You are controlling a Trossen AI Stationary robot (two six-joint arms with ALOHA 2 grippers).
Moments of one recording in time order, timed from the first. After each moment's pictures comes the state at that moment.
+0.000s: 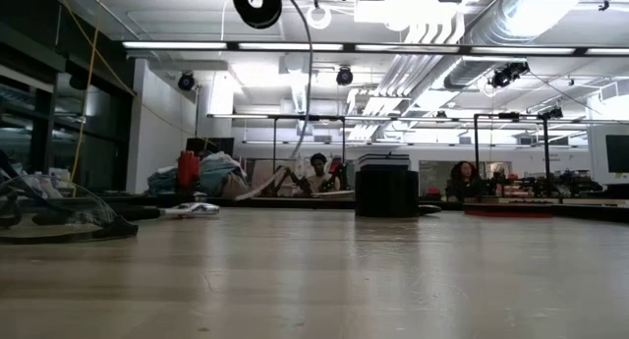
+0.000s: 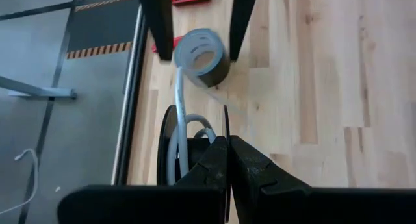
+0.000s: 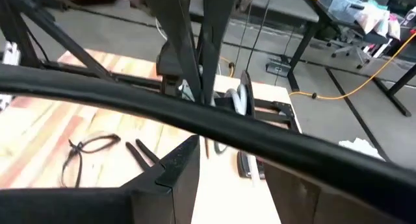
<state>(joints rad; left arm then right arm) 0.04 1.57 1.95 -1.31 -0.29 0.16 -0.17 1.62 1.60 -0.36 -0.11 -0.29</state>
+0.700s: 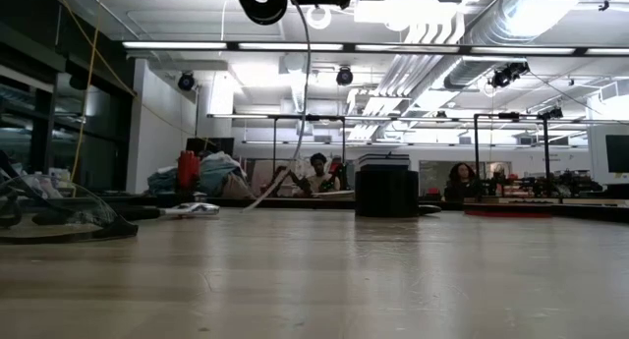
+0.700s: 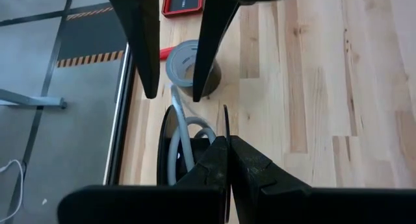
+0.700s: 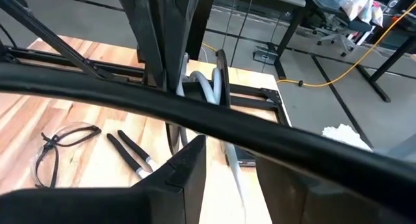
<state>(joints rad) 0.04 1.57 1.95 -1.27 -0.25 0.16 -0.17 1.65 1.60 -0.35 -0.04 -0.30</state>
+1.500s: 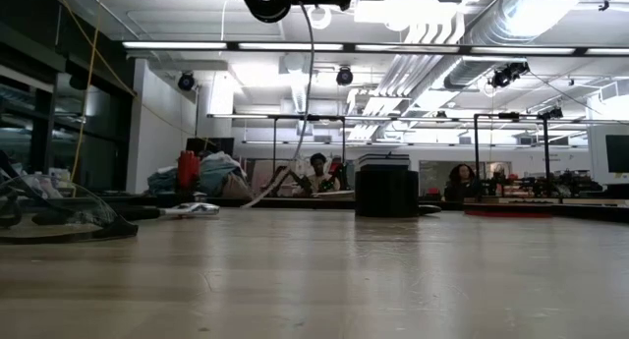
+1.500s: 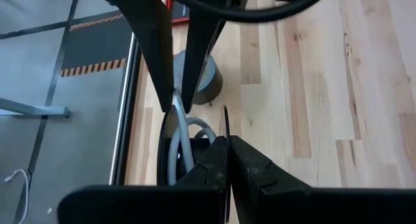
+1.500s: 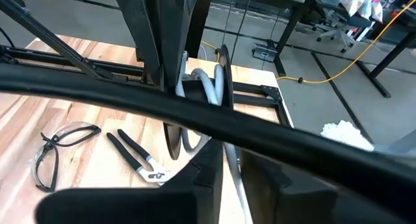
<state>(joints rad) 0.04 1.57 1.95 -1.25 -0.25 0.19 -0.17 1.65 1.60 -0.36 -0.04 -0.28</state>
